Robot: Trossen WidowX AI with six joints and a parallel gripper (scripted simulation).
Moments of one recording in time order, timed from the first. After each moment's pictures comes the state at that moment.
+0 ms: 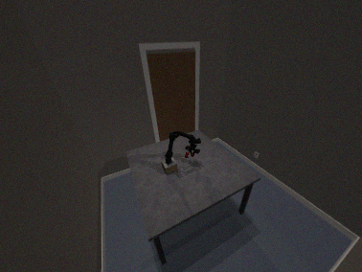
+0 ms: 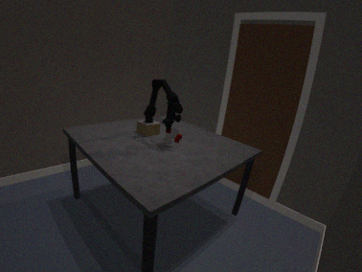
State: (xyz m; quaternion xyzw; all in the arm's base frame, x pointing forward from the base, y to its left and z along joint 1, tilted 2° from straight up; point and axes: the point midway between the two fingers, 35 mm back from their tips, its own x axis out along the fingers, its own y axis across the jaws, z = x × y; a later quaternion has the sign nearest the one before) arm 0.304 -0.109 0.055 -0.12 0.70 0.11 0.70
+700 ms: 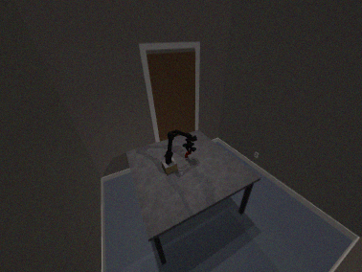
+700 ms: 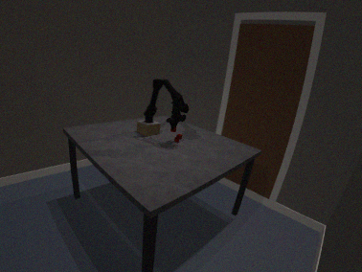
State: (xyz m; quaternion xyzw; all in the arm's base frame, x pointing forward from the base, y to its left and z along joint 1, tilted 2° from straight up) arm 0.307 -0.043 0.051 -0.06 0.70 0.06 0.71
